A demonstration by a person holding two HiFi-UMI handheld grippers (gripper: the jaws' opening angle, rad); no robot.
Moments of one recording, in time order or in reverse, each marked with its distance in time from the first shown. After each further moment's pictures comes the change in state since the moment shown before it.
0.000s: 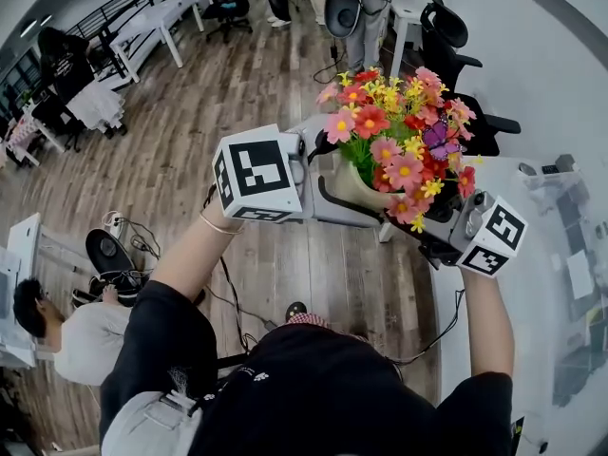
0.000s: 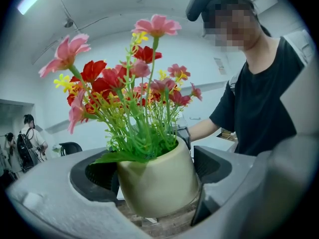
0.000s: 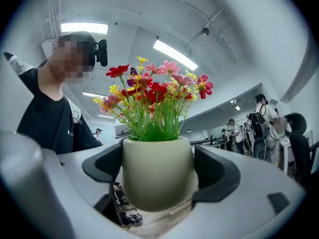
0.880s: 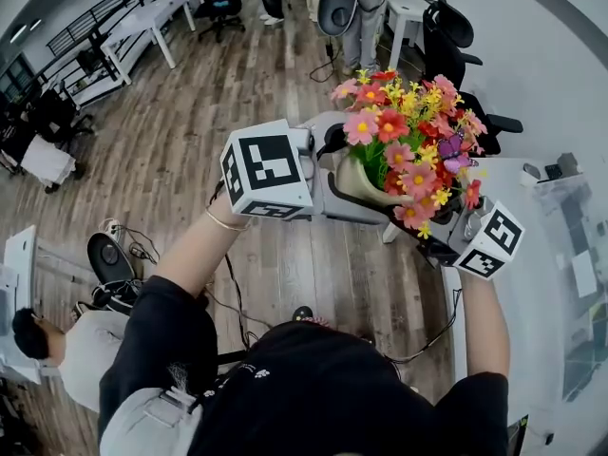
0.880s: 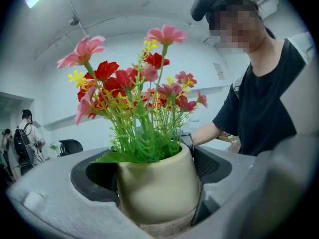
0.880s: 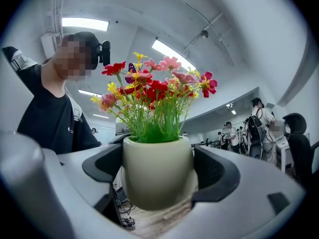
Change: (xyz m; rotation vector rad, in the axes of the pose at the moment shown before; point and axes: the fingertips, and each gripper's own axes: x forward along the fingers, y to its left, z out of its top) left arm -0.035 0.057 -0.016 -0.040 -0.032 -0.035; right arm 0.056 -0.039 -0.007 -0.015 -0.023 -0.058
